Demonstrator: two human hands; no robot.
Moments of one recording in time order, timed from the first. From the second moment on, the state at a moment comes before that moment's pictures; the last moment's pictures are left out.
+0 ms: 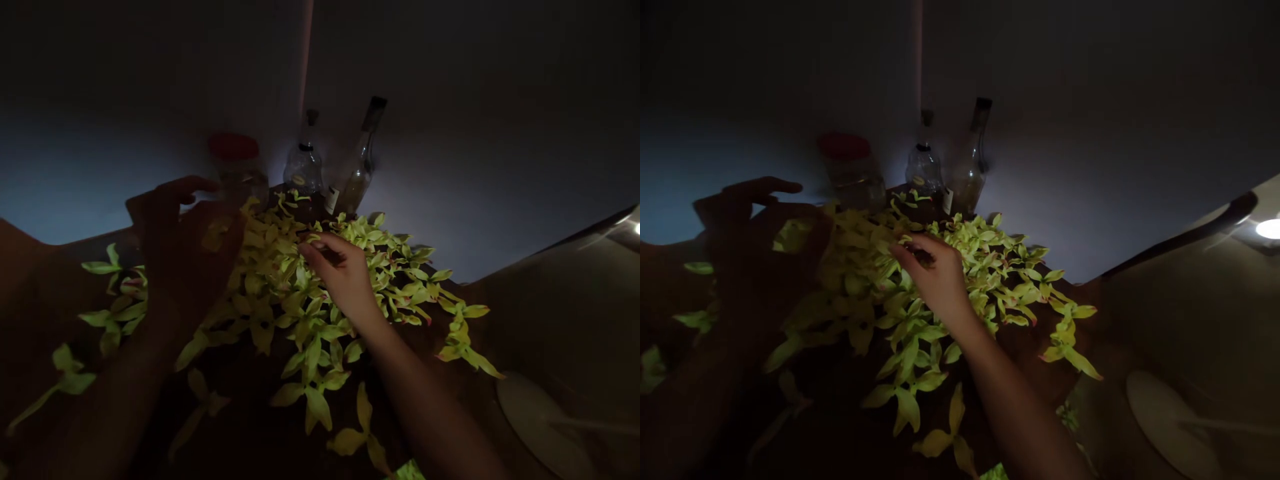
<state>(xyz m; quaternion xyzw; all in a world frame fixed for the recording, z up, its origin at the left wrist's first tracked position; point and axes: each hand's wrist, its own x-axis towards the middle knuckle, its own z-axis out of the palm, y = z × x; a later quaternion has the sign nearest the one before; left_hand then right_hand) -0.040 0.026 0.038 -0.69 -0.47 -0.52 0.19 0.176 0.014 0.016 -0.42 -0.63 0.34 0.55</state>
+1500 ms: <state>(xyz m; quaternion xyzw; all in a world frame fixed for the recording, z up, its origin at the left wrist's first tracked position) -0.028 0.025 0.030 -0.68 -0.44 -0.59 0.08 0.167 0.014 0.016 -0.40 -0.58 0.38 0.60</state>
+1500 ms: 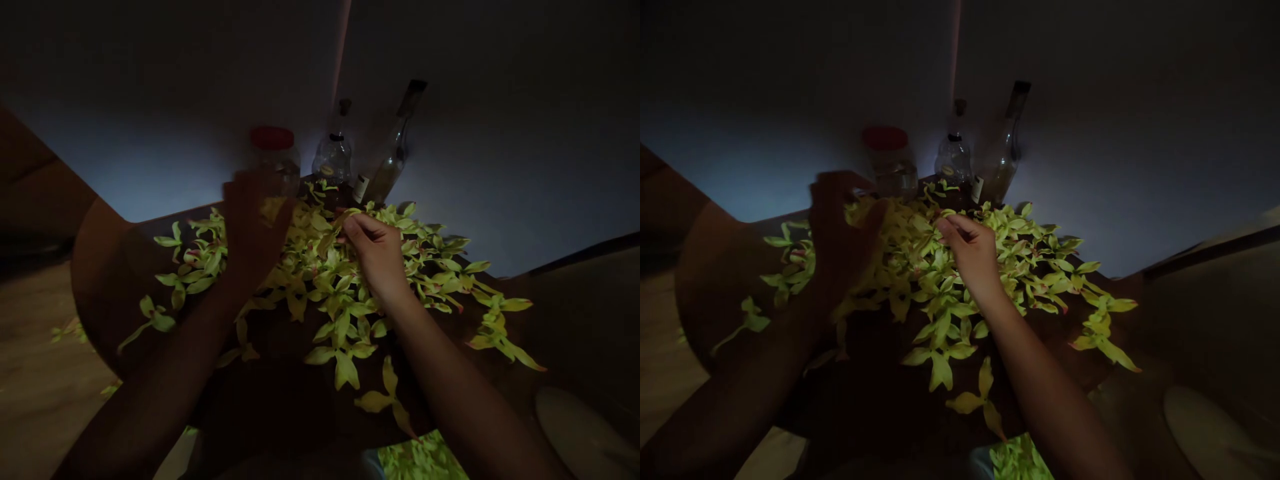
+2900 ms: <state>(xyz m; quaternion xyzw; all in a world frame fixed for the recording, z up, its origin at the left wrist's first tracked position) -0.024 0.030 0.025 -0.81 -0.39 -0.43 -0.09 0.153 0.007 0.008 -0.38 -0.61 0.43 0.55</state>
